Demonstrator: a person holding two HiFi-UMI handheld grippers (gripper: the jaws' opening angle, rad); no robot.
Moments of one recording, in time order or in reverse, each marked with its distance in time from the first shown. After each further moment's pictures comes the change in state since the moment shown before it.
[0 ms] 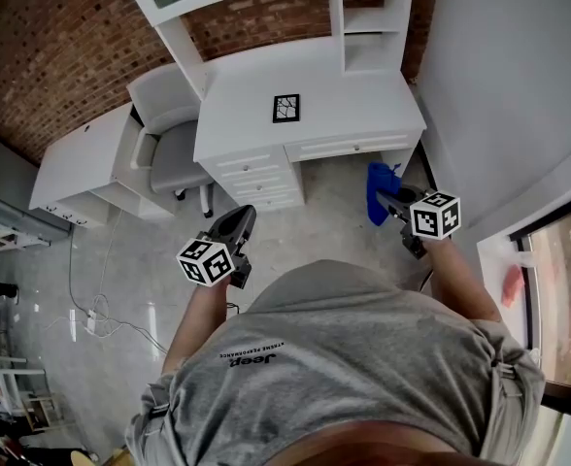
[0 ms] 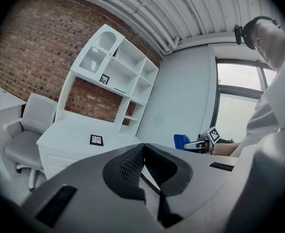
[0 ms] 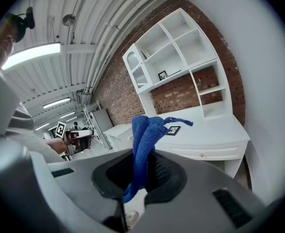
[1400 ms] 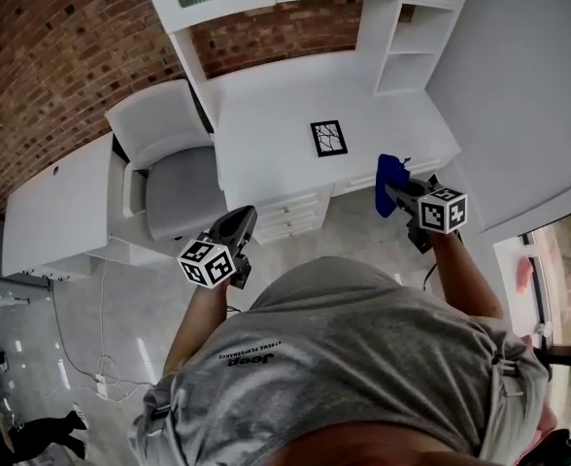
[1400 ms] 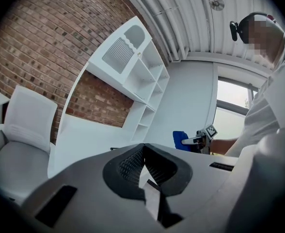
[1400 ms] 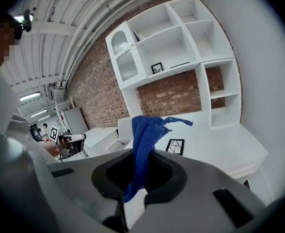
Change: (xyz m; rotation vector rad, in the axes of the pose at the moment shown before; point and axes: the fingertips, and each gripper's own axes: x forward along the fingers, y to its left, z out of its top) left arm 0.026 0.331 0.107 -0.037 0.032 -0.204; right arm 0.274 0.018 0.126 0.047 0.004 -0.271
